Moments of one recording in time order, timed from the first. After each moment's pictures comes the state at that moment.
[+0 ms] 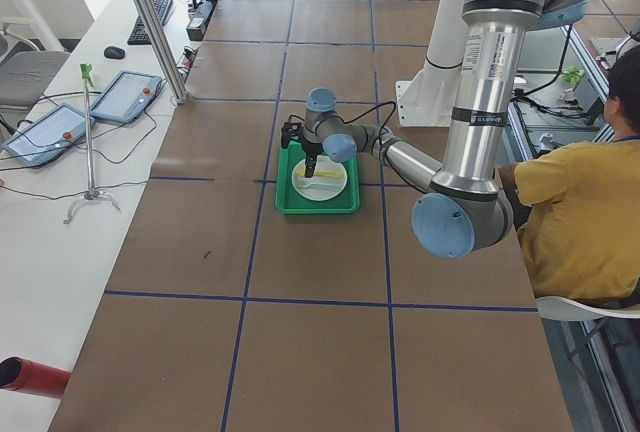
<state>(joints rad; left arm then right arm) -0.68 -1.72 -1.79 -2.00 -1.93 -1.06 1.58 -1.70 1.64 -1.50 2.28 0.01</state>
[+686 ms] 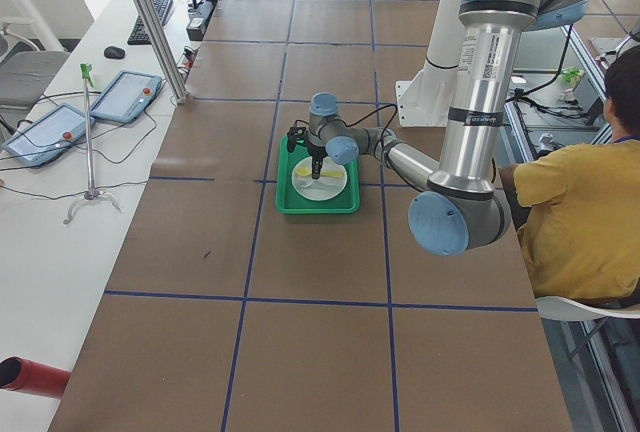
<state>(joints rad) -0.65 -1.73 -1.77 -2.00 -1.93 -1.06 1.58 -1.70 1.64 -1.50 2.28 0.01</state>
